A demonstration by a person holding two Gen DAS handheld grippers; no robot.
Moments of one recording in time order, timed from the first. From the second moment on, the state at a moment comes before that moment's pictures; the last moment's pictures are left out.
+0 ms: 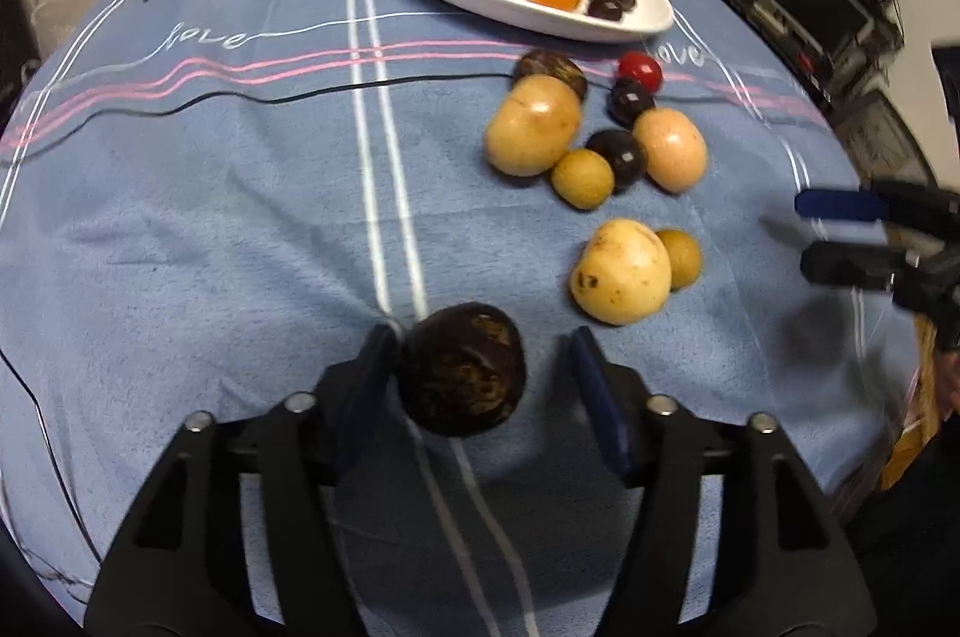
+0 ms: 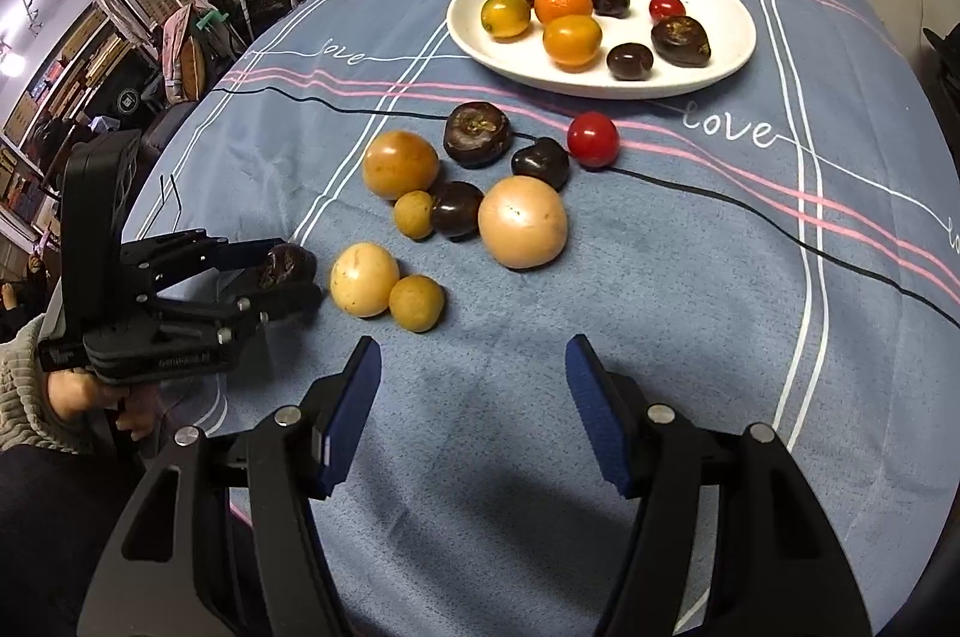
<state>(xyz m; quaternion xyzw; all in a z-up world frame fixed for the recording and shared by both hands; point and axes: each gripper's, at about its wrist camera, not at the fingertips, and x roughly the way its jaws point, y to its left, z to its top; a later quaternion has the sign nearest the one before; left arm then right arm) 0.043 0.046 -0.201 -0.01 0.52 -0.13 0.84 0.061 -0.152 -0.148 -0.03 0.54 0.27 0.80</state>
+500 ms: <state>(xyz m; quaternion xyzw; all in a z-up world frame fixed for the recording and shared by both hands) 0.032 0.062 -0.196 -0.02 0.51 -0.12 0.85 0.064 -0.131 -0.151 -0.06 0.52 0.30 0.80</state>
